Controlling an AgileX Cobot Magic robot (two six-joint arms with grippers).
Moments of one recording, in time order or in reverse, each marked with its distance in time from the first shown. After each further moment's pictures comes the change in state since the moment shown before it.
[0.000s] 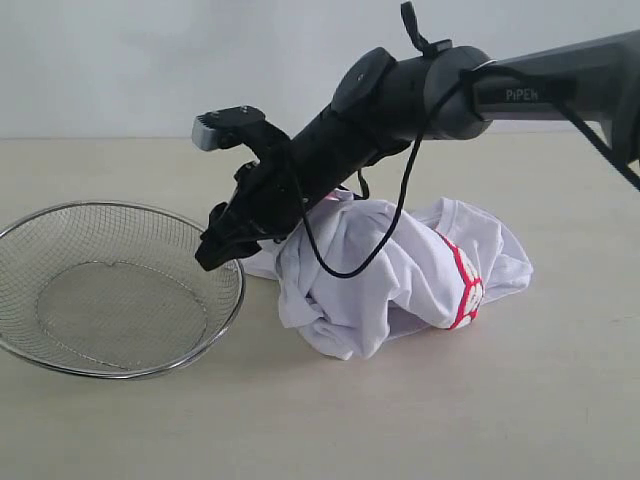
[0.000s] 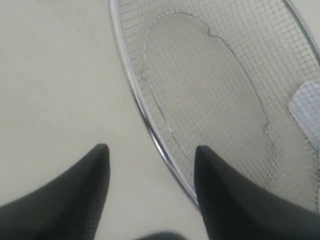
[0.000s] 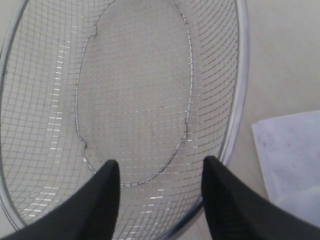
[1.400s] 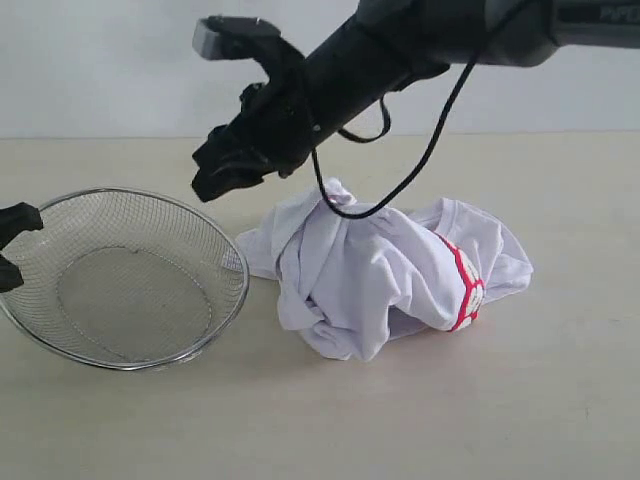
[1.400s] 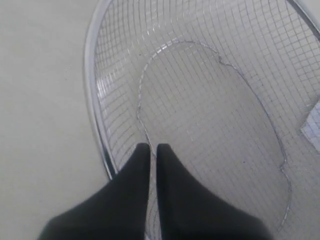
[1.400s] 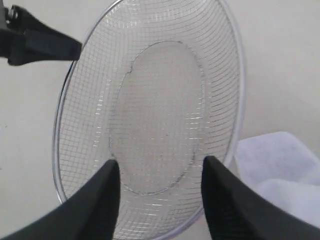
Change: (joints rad) left arm 0.009 0.392 -0.360 0.103 0.103 0.083; right arm -0.015 -0.173 0.000 -0.082 0.015 0.182
